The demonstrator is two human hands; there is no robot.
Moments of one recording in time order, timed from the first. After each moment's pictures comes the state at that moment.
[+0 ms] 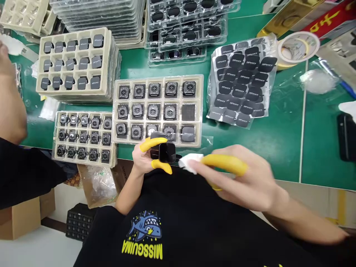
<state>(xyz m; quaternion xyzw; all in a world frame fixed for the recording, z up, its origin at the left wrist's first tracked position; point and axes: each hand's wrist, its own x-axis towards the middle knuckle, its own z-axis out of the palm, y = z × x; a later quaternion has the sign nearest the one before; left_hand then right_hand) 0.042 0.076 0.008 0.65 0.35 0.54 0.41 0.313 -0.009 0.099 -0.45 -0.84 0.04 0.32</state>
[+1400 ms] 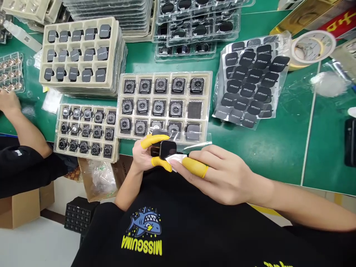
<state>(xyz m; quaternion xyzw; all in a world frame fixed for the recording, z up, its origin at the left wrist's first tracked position) 0.038 0.076 0.019 0.64 0.31 0.56 0.41 0.279 0.030 0.115 -0.26 -0.92 0.03 0.29</state>
